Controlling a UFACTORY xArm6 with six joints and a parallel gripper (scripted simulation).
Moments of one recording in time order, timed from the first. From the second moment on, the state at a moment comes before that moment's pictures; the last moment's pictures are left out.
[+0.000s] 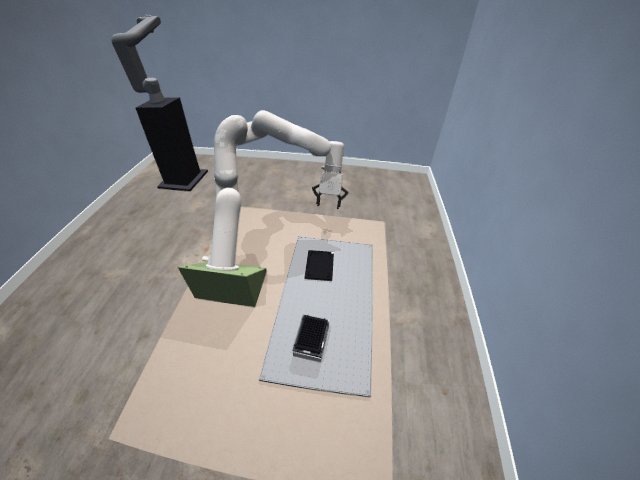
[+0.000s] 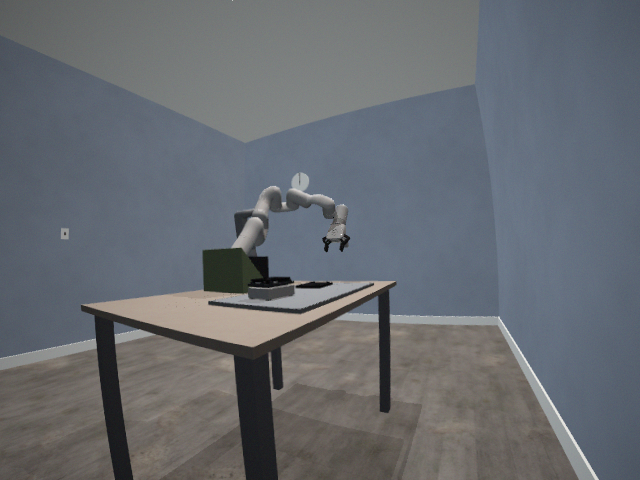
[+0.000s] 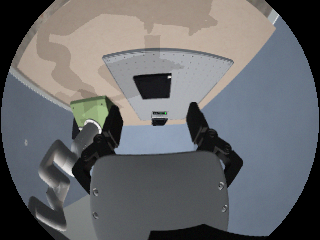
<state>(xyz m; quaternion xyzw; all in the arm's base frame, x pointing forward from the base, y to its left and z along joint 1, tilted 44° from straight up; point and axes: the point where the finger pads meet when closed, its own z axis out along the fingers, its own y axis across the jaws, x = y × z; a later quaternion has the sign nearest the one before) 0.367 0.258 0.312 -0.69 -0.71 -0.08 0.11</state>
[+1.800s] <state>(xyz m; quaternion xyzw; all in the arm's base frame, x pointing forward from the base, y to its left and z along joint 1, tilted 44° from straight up) 0.460 0.133 0.178 -0.94 -0.27 0.03 0.20</state>
